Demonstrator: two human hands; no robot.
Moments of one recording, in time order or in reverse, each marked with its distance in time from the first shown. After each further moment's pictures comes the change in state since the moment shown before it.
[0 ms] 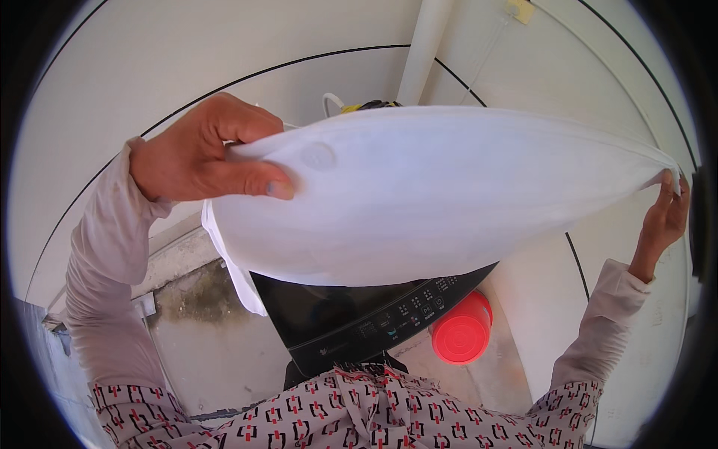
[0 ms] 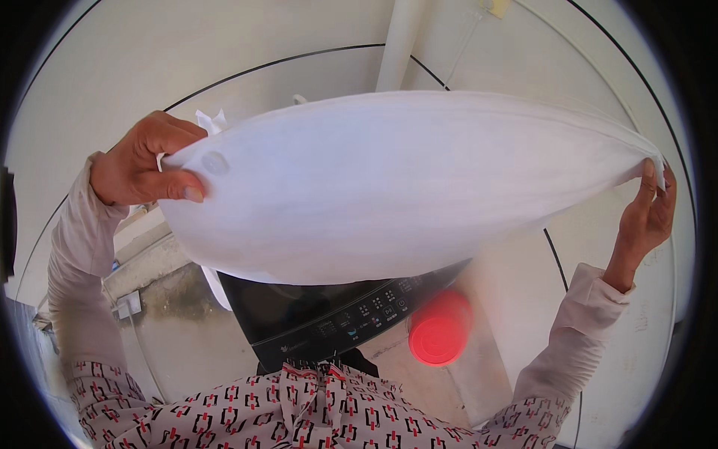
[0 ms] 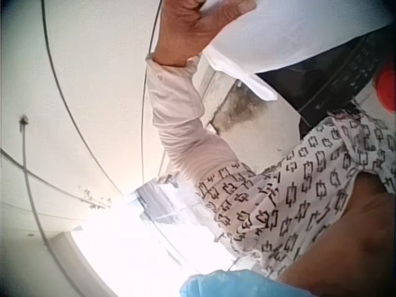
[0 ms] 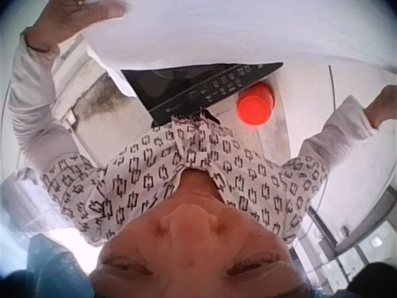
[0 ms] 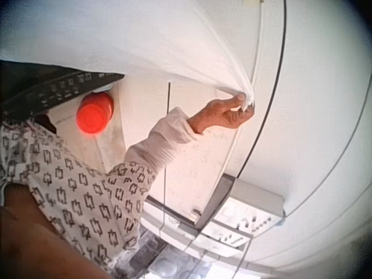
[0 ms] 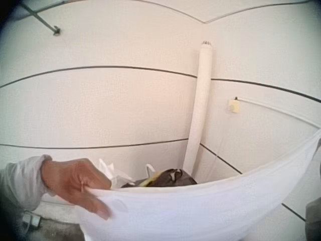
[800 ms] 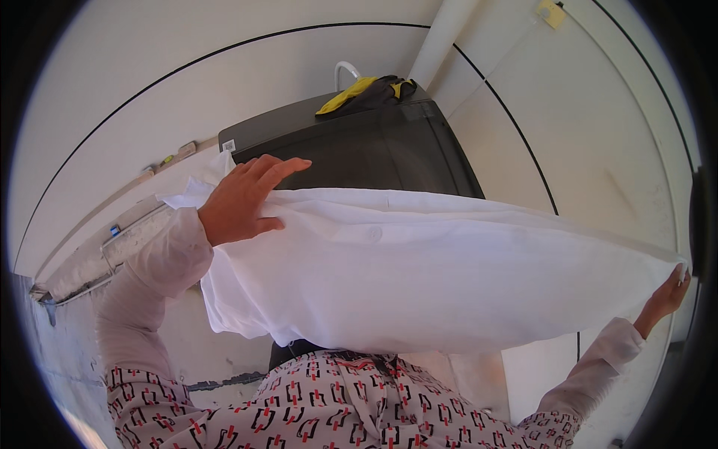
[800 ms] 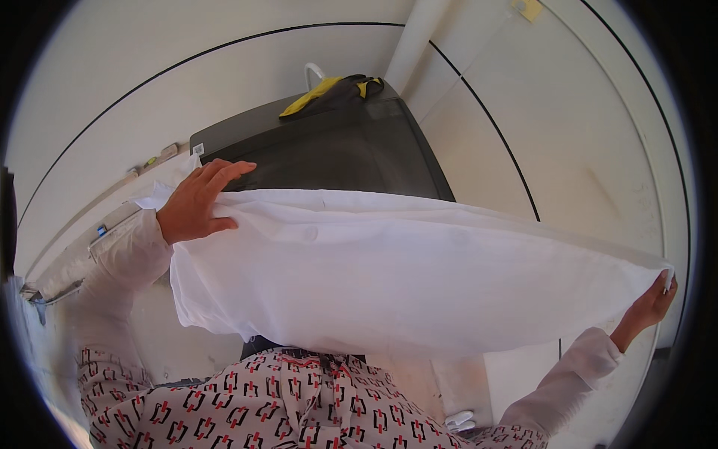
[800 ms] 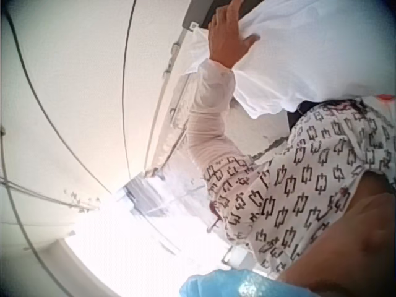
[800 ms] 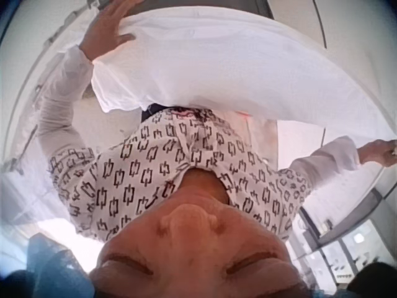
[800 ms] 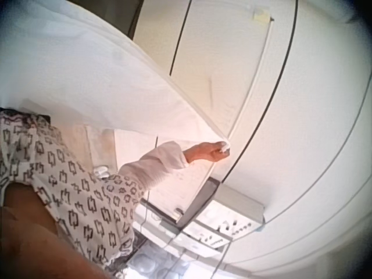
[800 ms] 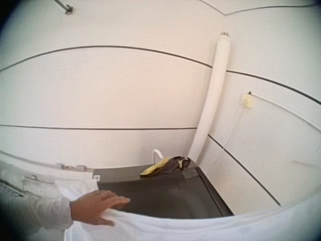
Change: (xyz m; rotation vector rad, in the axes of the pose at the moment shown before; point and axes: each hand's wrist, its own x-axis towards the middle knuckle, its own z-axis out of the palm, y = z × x) left_hand -0.063 -0.116 0.111 0.503 0.308 -0.278; right_hand 0.007 0.124 -0.142 -0.306 0.039 0.128
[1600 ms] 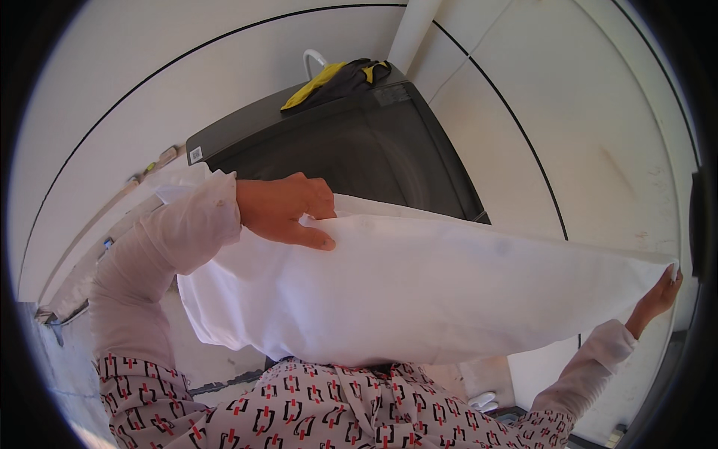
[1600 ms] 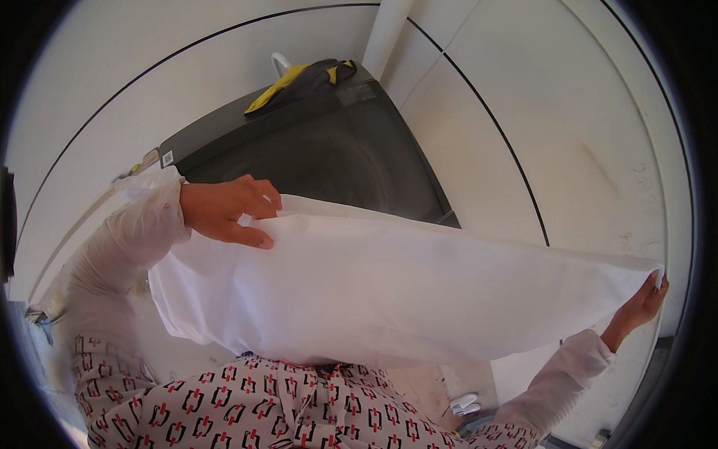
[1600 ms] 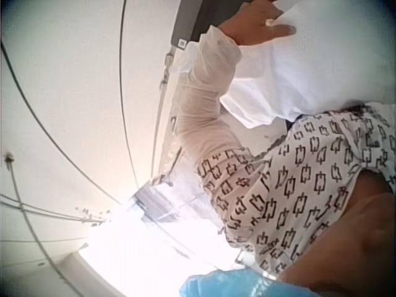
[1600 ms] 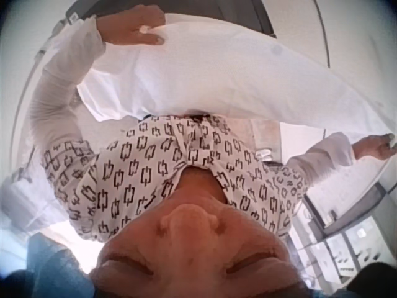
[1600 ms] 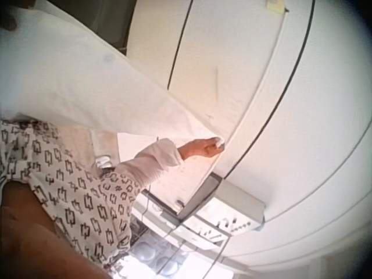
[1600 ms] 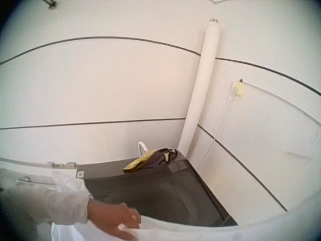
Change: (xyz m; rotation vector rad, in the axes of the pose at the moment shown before) left_hand 0.096 0.009 0.046 -0.362 -0.668 0.271; right_hand -0.031 0.041 -0.007 0.022 -0.104 0.009
